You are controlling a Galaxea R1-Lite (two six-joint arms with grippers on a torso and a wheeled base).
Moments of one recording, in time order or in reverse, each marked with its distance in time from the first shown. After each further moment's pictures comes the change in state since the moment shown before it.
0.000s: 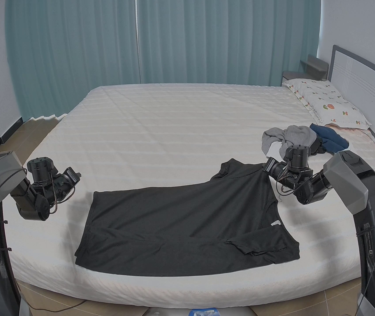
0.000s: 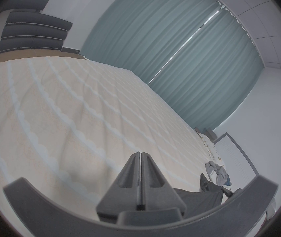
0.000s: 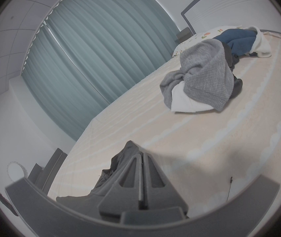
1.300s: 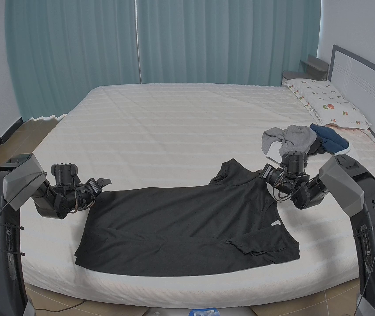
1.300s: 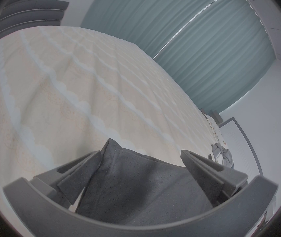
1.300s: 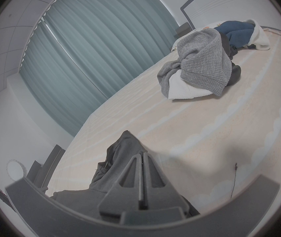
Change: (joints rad) left arm -0.108 0.116 -0.170 0.263 0.000 0.002; right arm 0.019 0.028 0.016 -0.003 -0.001 -0.001
